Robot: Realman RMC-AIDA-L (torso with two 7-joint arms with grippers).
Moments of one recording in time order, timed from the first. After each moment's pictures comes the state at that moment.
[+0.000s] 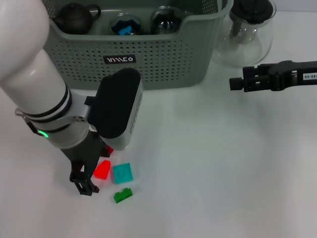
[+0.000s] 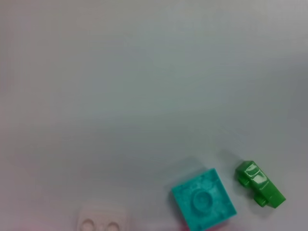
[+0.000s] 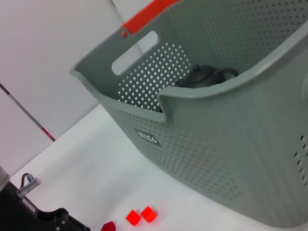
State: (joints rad) left arm -0.52 -2.18 1.62 1.37 2.76 1.69 -1.80; right arm 0.70 1.98 -0.59 -0.57 -2.23 -1.55 1.79
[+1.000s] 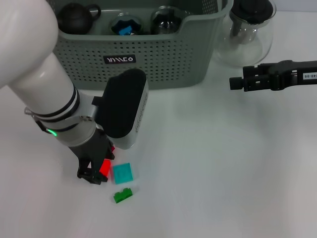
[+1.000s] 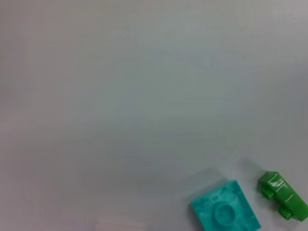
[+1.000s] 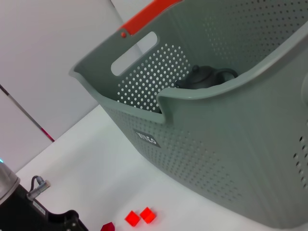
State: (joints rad) left arm -0.54 -2.18 1.63 1.32 2.75 1.62 -1.79; right arm 0.70 1.98 -0.59 -0.57 -2.23 -1.55 1.79
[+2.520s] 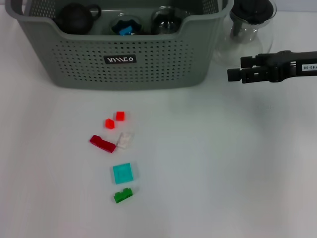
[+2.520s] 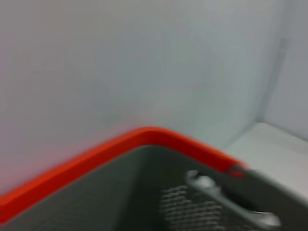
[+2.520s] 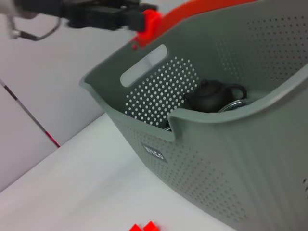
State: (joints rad) left arm -0.90 -1.96 0.78 0.99 2.28 1.40 -2.15; right arm 0.72 1.98 -0.58 -0.58 -2.21 -1.56 1.77
